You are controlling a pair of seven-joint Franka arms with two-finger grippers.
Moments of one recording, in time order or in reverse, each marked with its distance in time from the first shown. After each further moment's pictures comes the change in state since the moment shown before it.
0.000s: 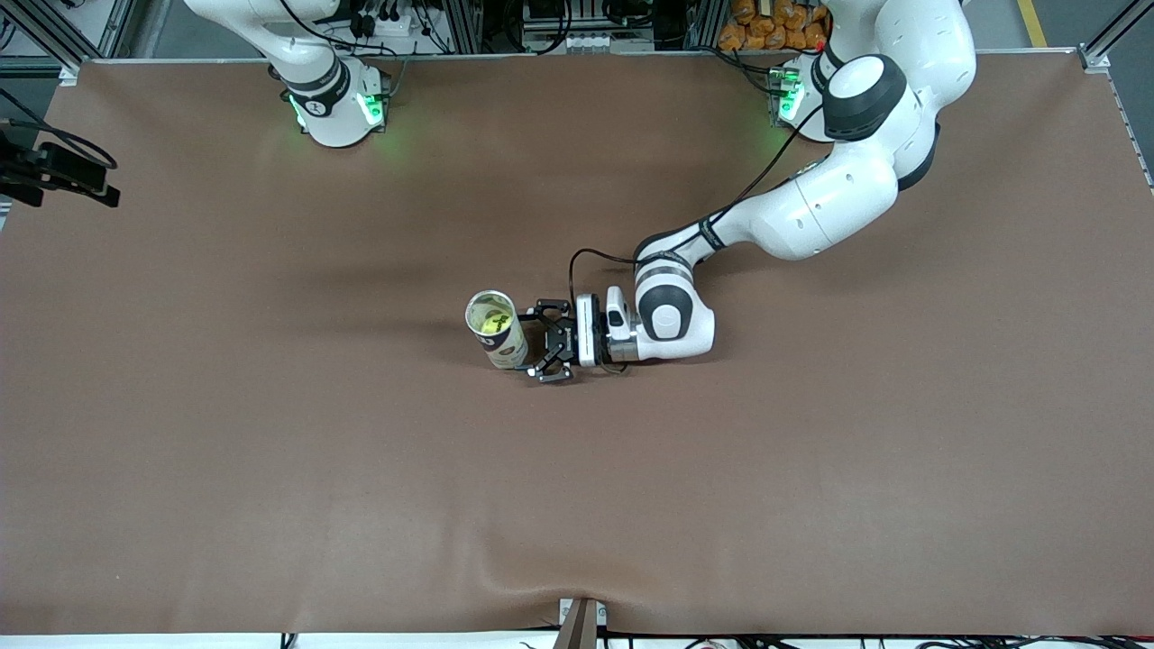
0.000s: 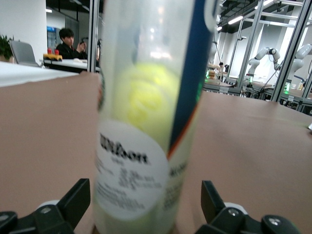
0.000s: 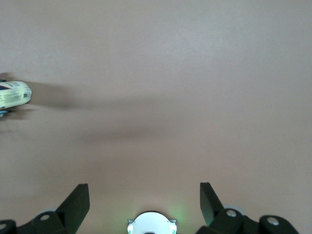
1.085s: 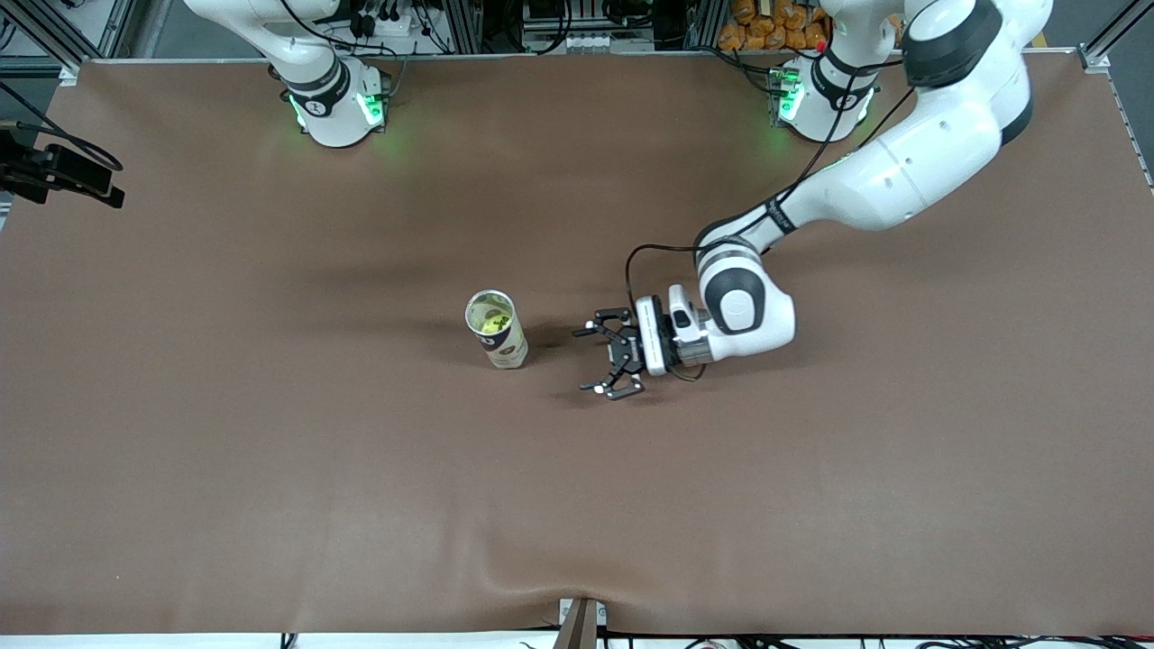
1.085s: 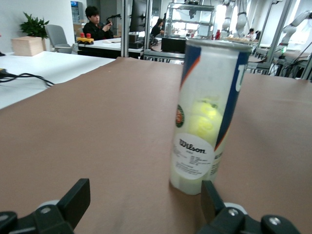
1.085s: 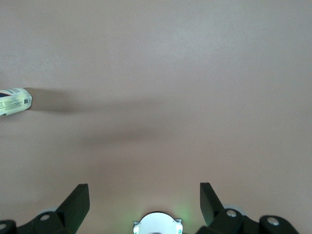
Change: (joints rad) left arm 0.253 -0.327 -0.014 -0.298 -0.001 0.097 -0.079; right arm 0.007 -0.002 0.017 -0.002 -0.002 0.003 0.061
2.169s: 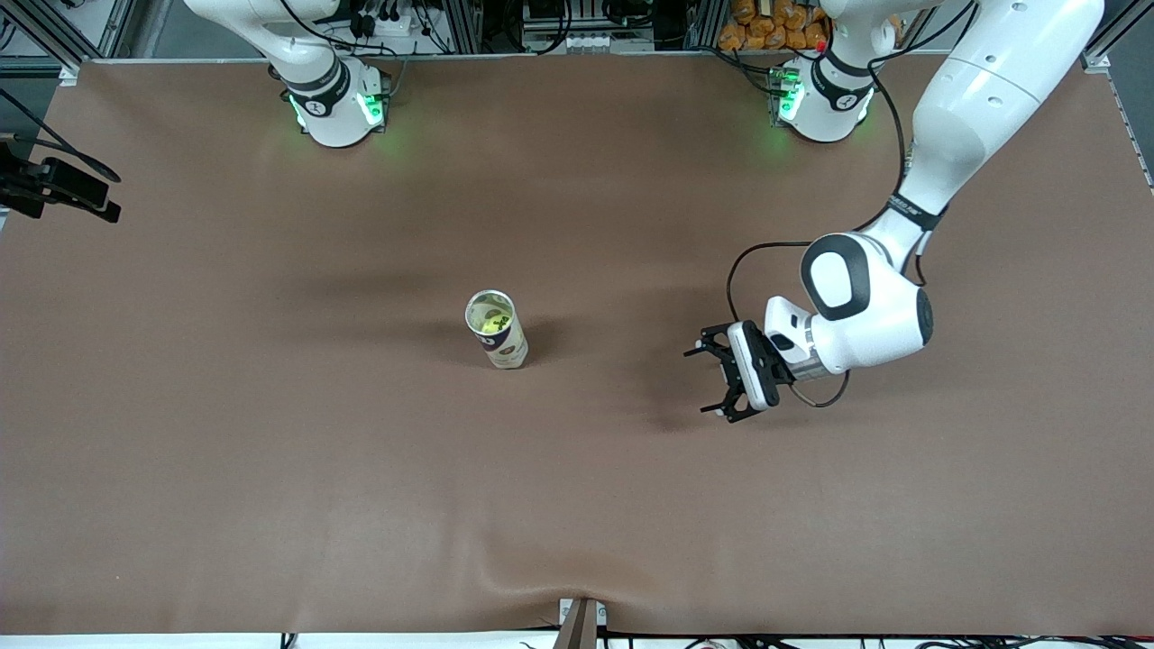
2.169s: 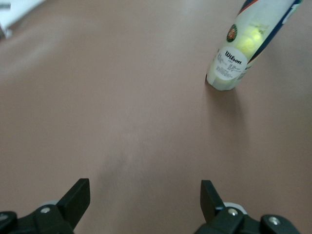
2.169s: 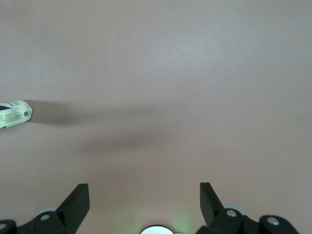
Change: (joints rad) left arm 0.032 -0.402 0.286 -0.157 0.715 -0.168 -1.010; right arm 0.000 0.012 -0.003 -0.004 -0.001 0.066 -0.003
